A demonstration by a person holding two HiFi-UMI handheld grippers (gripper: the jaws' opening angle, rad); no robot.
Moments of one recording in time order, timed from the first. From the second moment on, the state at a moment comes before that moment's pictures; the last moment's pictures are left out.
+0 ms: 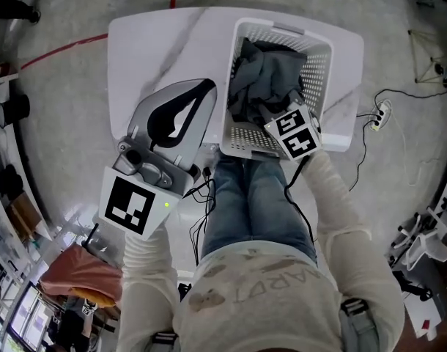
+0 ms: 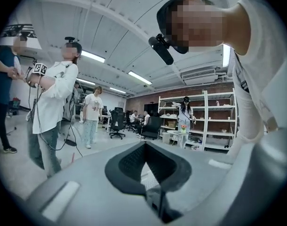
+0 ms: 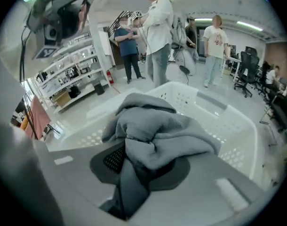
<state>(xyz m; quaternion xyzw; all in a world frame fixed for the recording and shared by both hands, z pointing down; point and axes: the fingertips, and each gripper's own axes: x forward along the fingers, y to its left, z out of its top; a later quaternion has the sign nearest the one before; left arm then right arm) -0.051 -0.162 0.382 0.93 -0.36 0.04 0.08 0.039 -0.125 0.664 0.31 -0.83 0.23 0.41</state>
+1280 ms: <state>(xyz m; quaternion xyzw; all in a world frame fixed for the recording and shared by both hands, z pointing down) -0.006 -0.098 0.187 0.95 -0.33 0.00 0.00 0.074 -0.085 0.225 0.43 -0.90 0.07 0.04</state>
